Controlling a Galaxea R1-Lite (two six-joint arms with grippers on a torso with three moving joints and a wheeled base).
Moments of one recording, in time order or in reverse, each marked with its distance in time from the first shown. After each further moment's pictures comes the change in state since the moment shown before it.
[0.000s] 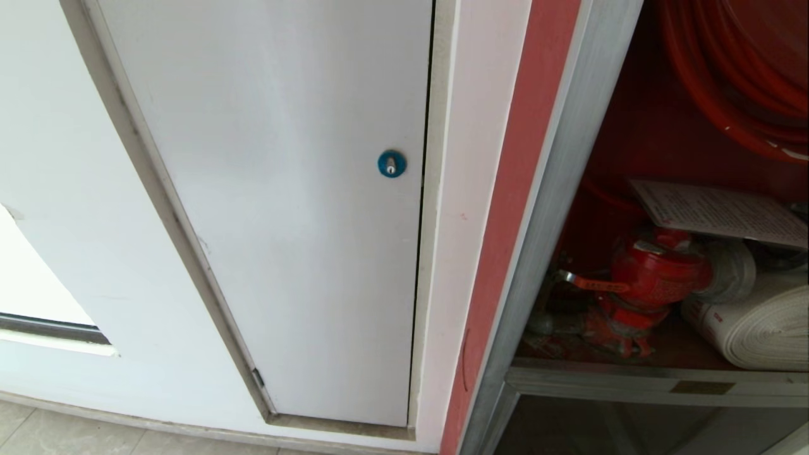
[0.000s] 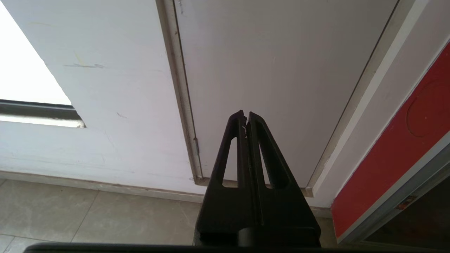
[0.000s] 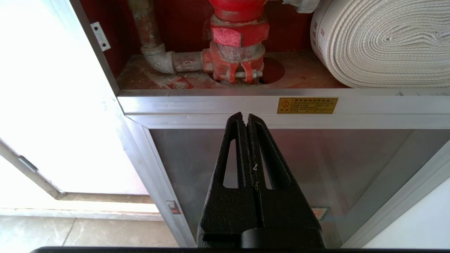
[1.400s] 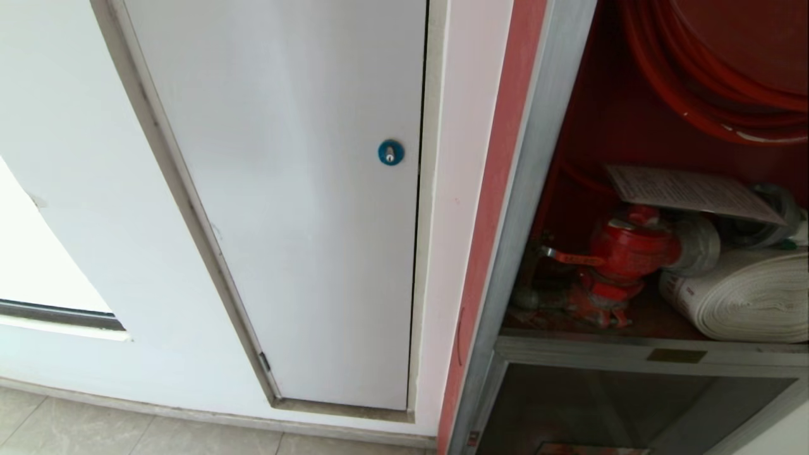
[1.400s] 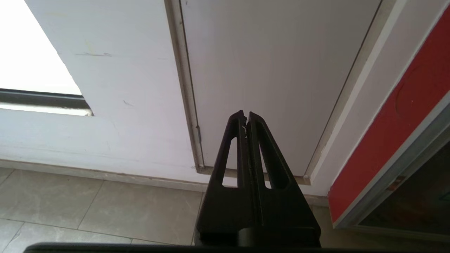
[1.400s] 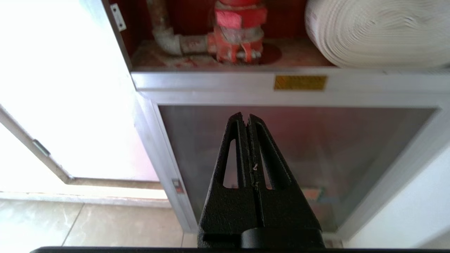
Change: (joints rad) left arm 0.000 0.000 0.000 0.002 0.002 -0.002; right arm 0.000 0.000 0.000 0.001 0.020 -0.005
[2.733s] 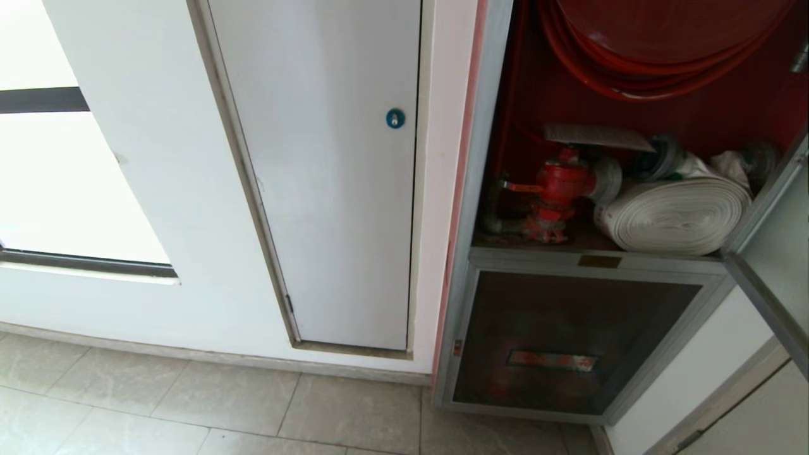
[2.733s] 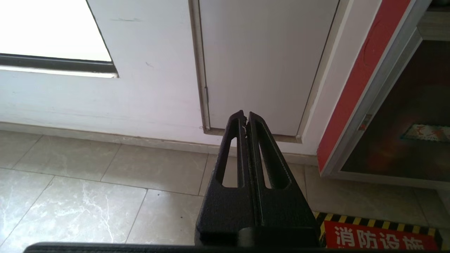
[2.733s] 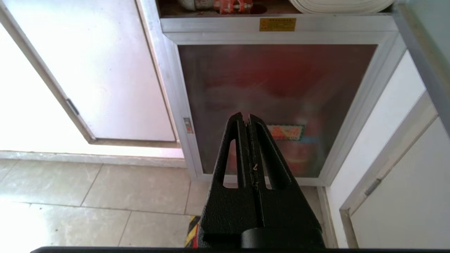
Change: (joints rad) left arm 0.000 0.000 0.000 0.000 0.000 0.001; right arm 0.000 0.000 0.000 -0.001 0.000 0.005
